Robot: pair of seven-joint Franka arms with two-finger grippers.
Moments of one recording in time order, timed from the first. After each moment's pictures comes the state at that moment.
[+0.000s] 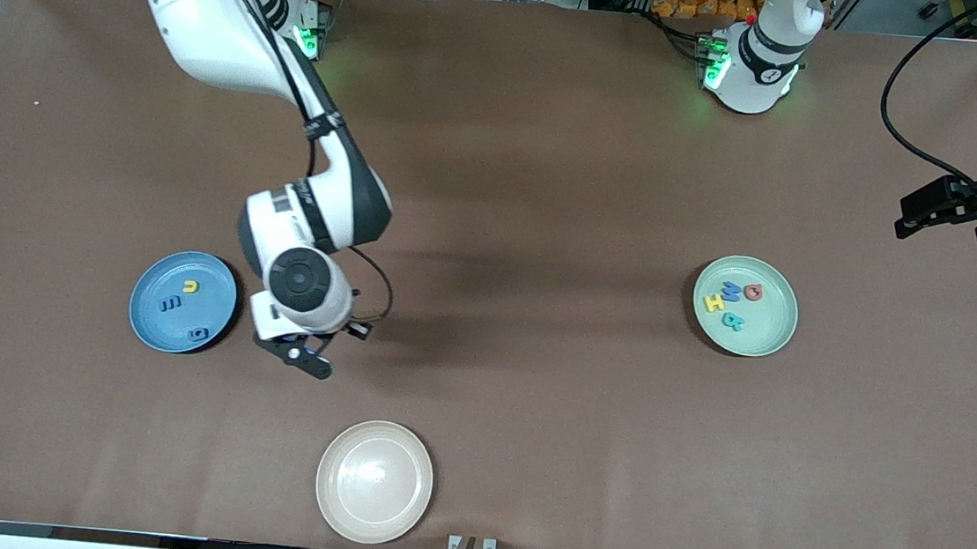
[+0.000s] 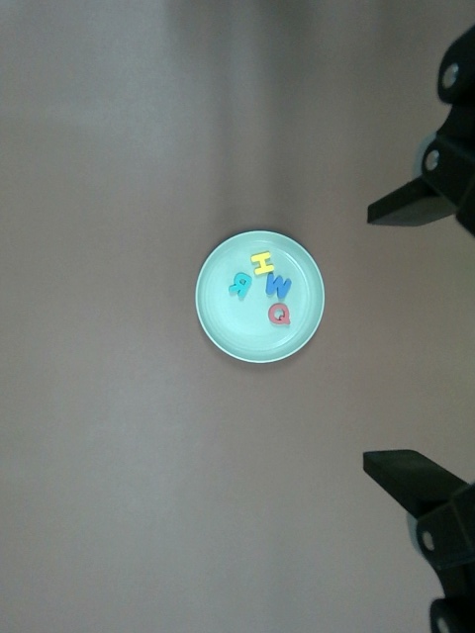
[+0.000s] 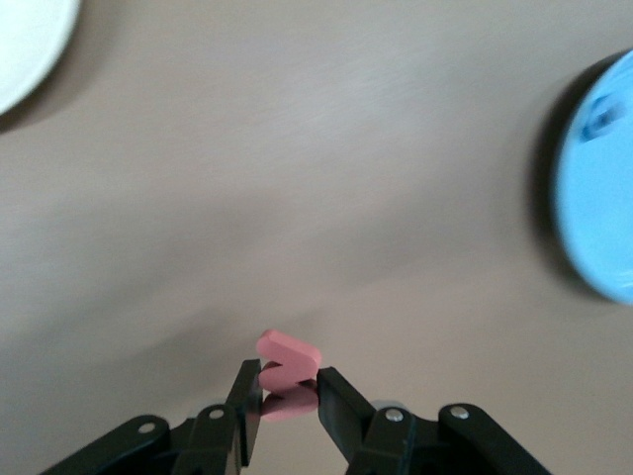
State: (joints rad) left arm -0.02 0.01 -0.02 -1.56 0.00 1.57 -0.06; right arm 0.41 0.67 -0.03 -1.42 -0.09 1.91 0.77
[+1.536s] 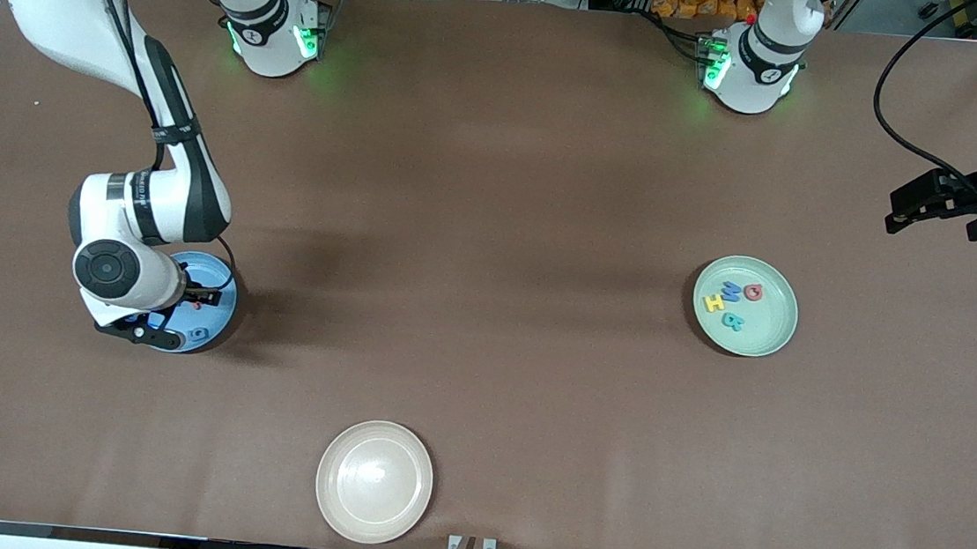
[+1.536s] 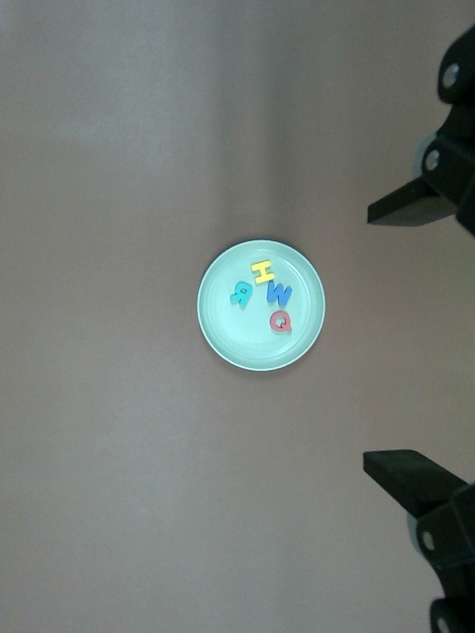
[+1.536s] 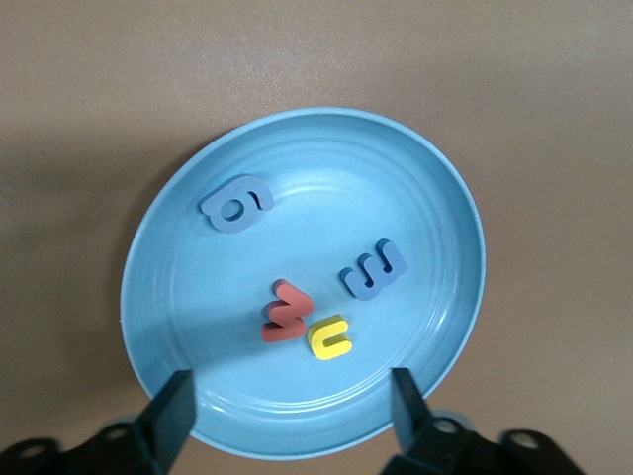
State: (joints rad) left arm -0.03 0.01 -0.04 -1.55 0.00 1.57 -0.06; right arm 0.09 0.54 -0.03 -1.79 -0.27 2.09 0.40
